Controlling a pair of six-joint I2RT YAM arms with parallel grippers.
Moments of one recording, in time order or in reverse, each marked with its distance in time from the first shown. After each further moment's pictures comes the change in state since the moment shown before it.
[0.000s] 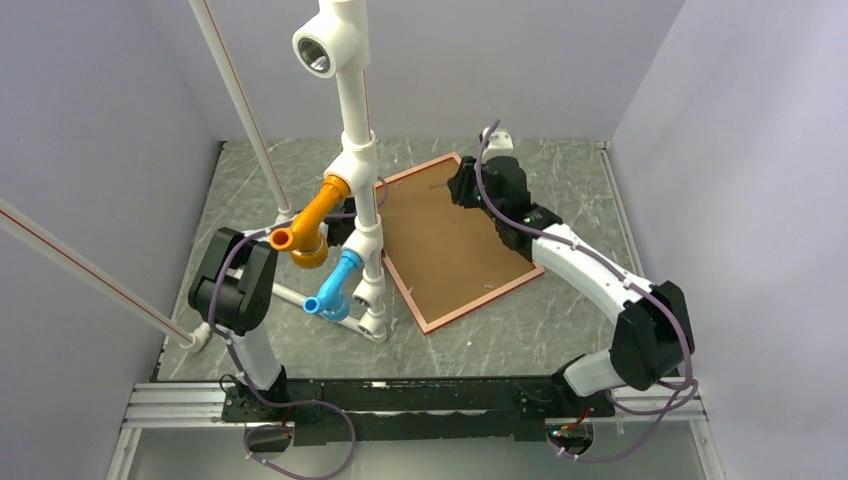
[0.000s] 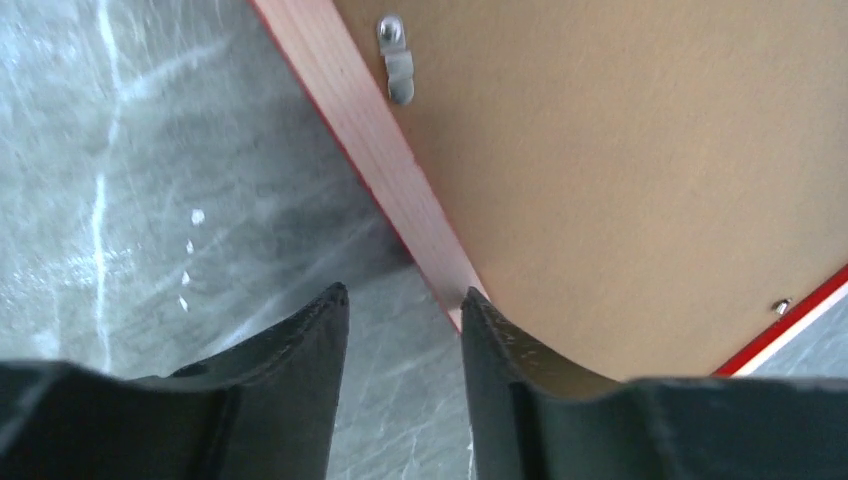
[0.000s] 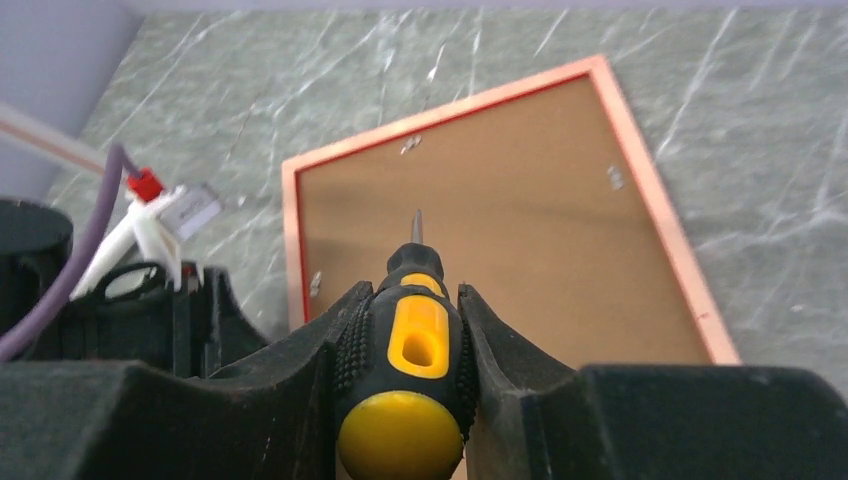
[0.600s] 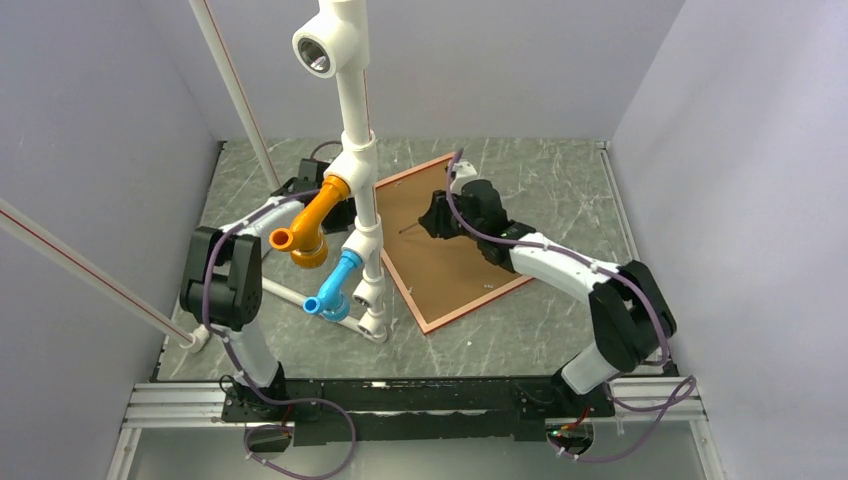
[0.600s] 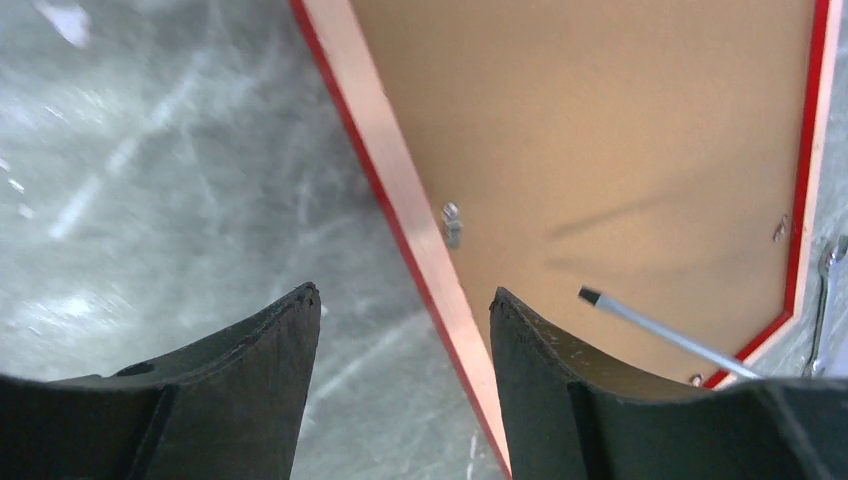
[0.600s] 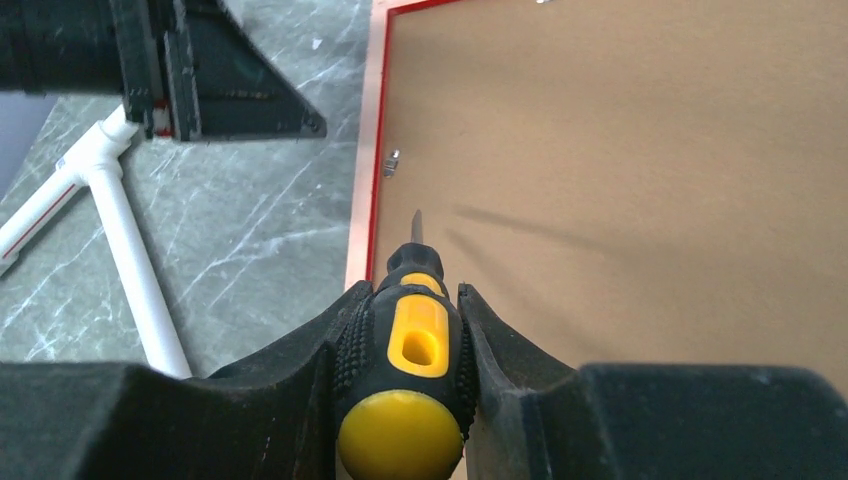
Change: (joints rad) left arm 0.132 -0.029 0.092 -0.006 0.024 -0.011; right arm 0.061 0.051 -0.184 0.119 -0.256 0.020
